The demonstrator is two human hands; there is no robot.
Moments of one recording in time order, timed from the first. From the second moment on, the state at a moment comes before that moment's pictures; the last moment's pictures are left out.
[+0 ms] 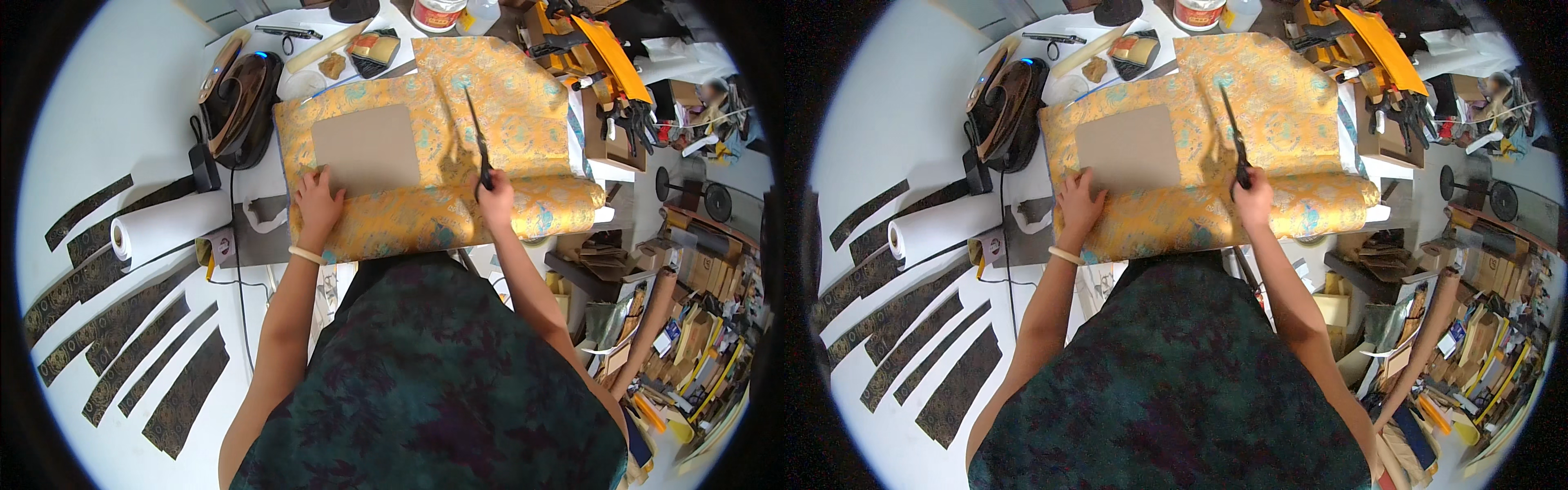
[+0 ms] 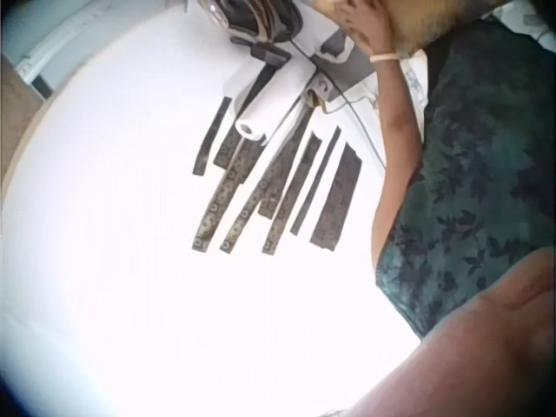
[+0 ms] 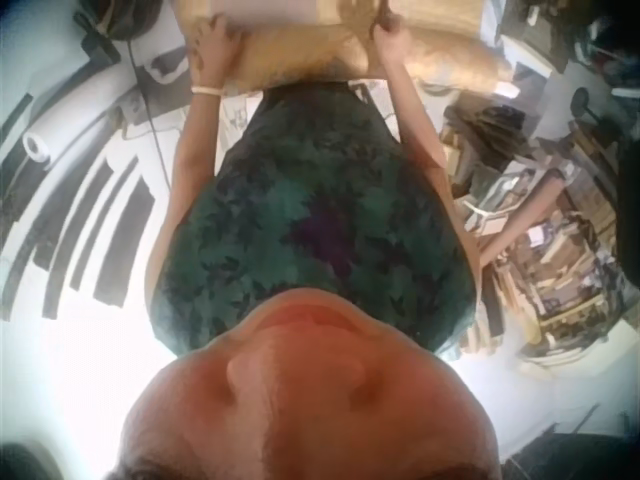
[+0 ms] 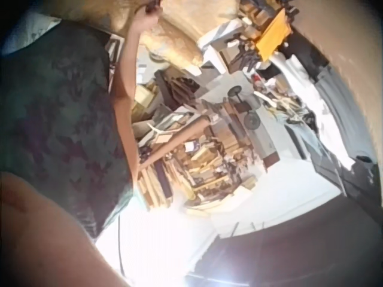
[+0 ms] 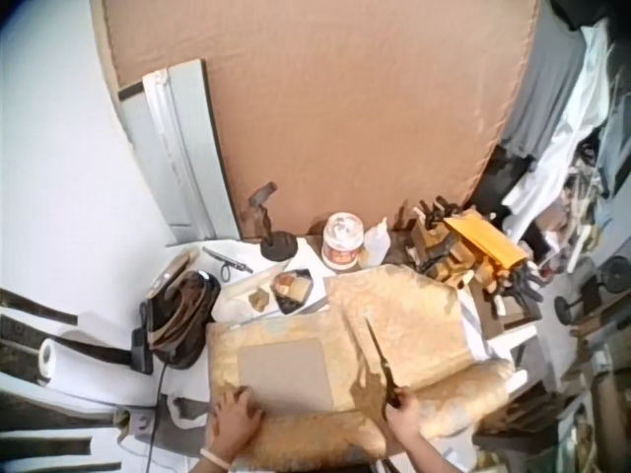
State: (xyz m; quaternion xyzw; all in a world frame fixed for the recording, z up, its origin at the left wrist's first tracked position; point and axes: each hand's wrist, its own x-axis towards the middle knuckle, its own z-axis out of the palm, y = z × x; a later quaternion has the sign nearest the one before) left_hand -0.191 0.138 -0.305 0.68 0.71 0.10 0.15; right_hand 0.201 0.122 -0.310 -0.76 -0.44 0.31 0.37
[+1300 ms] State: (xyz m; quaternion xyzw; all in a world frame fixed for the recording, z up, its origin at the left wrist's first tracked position) left_hand -0.067 0.154 -0.228 0.79 0.41 0.19 0.41; right_hand 0.236 -0.037 -0.286 -0.91 -0.12 0.09 0.38
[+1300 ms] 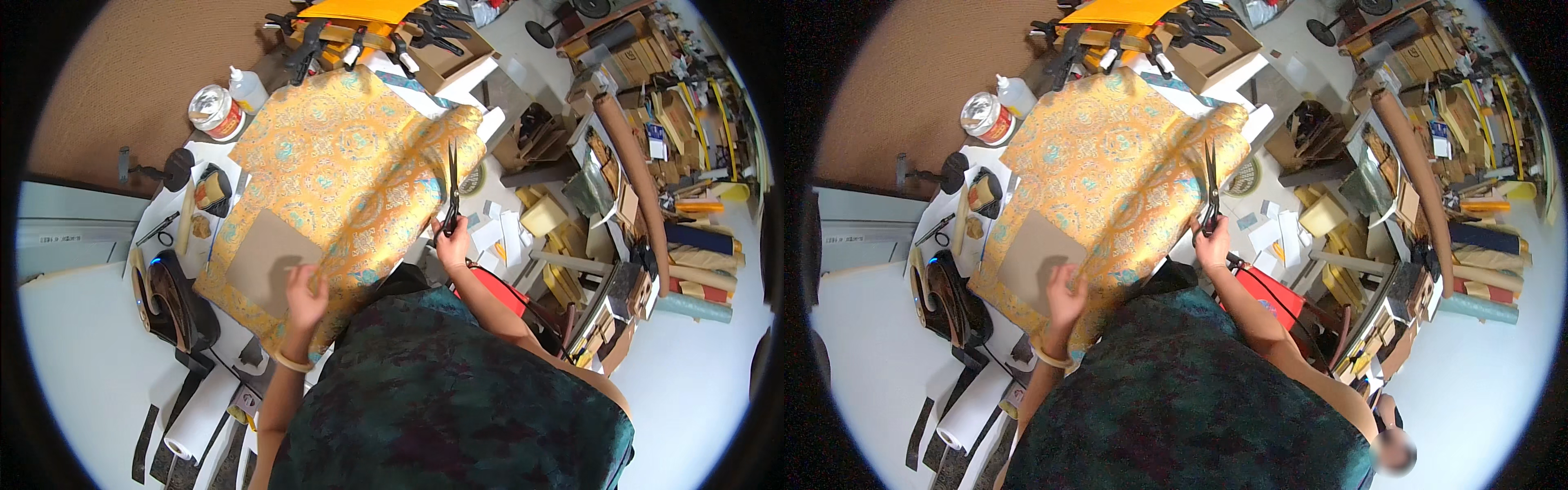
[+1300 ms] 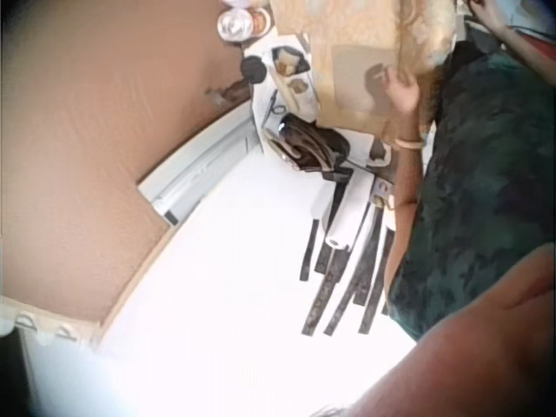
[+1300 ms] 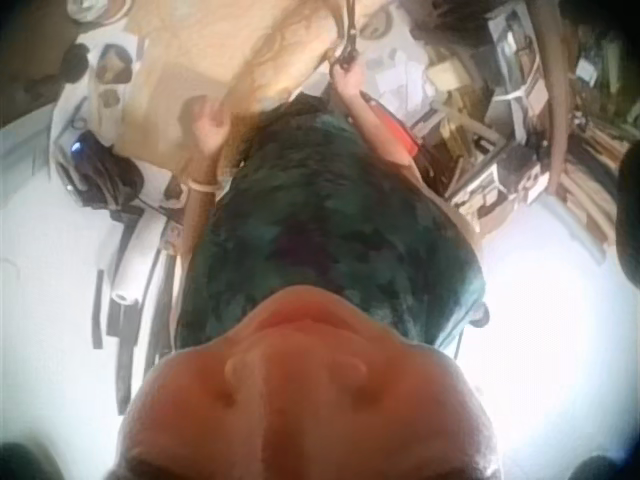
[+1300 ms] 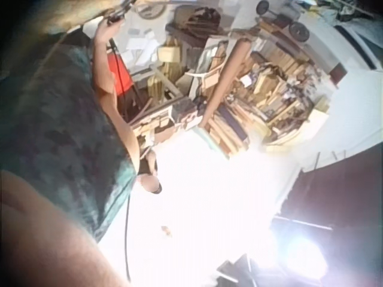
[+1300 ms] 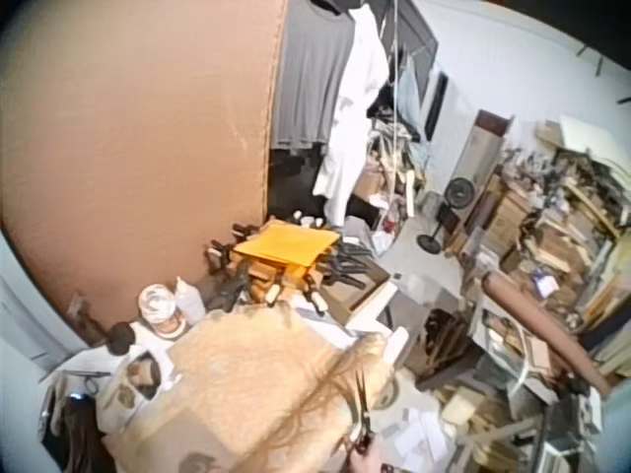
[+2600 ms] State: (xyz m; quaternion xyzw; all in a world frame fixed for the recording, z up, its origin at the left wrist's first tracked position) left_hand -0.017 0.008 -0.269 -0.29 0.52 0.38 0.71; right_hand 0.426 0.142 -0.221 -0.78 -0.59 0.10 0.18
